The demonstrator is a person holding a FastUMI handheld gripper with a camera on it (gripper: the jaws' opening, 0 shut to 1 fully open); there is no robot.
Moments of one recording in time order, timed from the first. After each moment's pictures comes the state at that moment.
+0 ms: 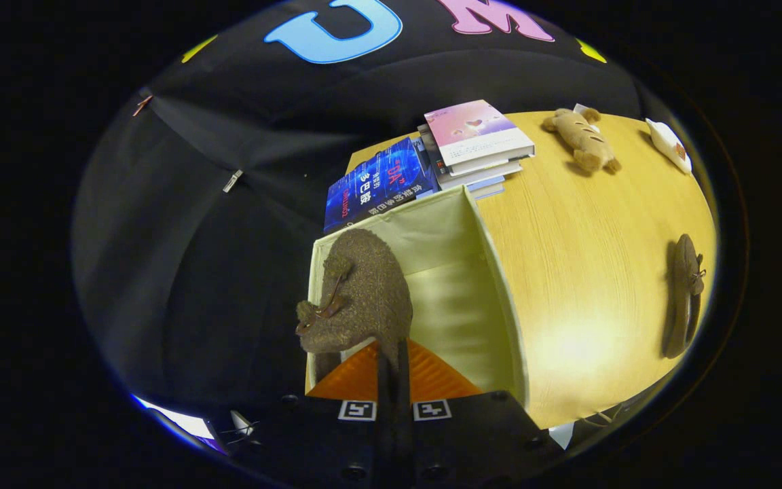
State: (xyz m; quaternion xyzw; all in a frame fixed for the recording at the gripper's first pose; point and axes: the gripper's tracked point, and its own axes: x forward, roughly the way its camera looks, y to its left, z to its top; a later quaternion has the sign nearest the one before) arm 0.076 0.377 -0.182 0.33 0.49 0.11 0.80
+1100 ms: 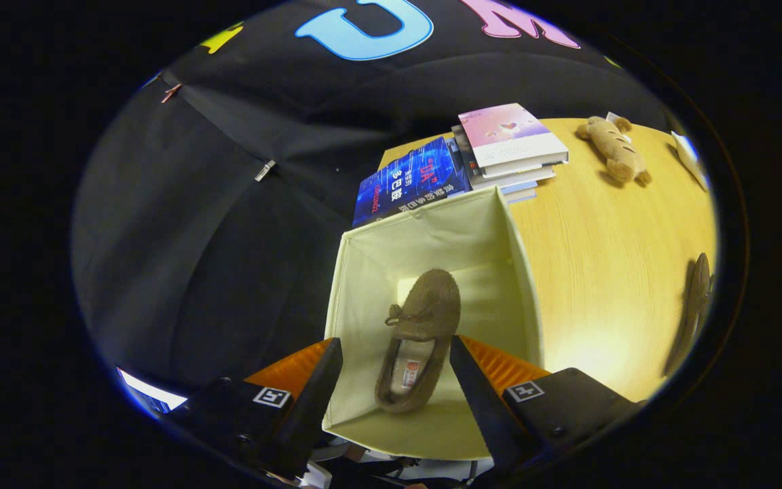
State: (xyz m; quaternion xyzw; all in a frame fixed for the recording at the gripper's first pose) arm 0.071 0.373 -0.157 0.33 0.46 0.19 0.80
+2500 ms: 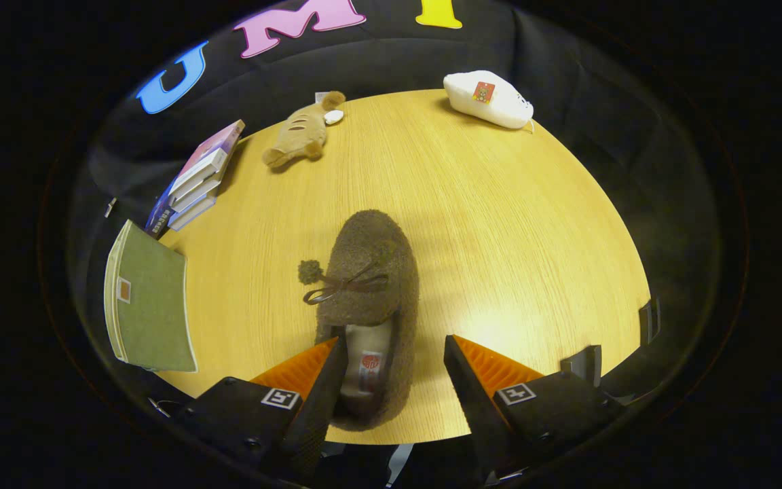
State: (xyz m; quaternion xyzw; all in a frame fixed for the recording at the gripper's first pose) arm -0.063 -0.045 -0.401 0.24 0.55 -0.08 0.80
